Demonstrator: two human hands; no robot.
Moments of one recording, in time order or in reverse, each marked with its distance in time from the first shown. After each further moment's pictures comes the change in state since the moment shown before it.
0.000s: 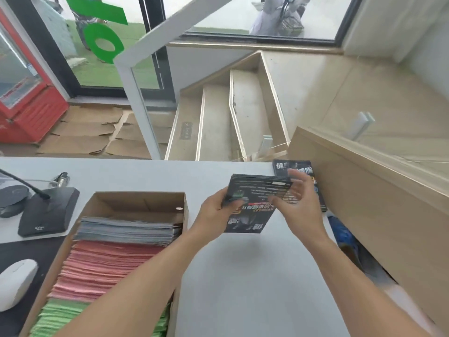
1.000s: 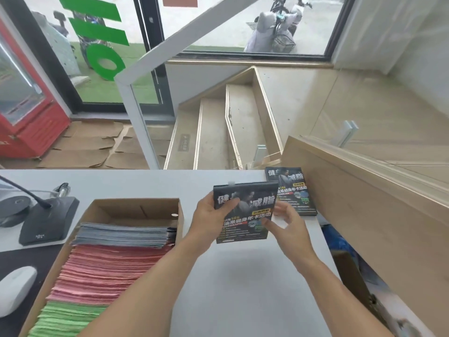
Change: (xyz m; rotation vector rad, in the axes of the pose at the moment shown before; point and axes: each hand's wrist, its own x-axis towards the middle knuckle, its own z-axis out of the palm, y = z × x) left_hand -0.013 0.018 0.020 -0.337 0.171 -0.033; right_hand -0.029 0.036 -0.008 0.067 -0.091 0.163
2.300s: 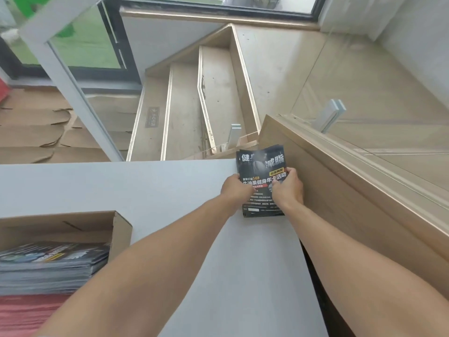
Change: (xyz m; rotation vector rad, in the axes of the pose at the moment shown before) left_hand 0.156 -0.067 0.149 0.376 -0.097 -0.401; right_hand 0.183 0.046 -0.060 -0.474 0.336 0.267
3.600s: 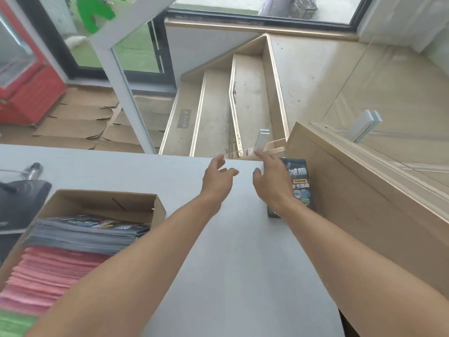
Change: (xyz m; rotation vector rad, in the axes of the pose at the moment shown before) left_hand -0.065 0.003 -0.097 -0.245 0.256 0.172; right_hand -0.063 -0.078 0.025 -0.122 -0.186 -0.545
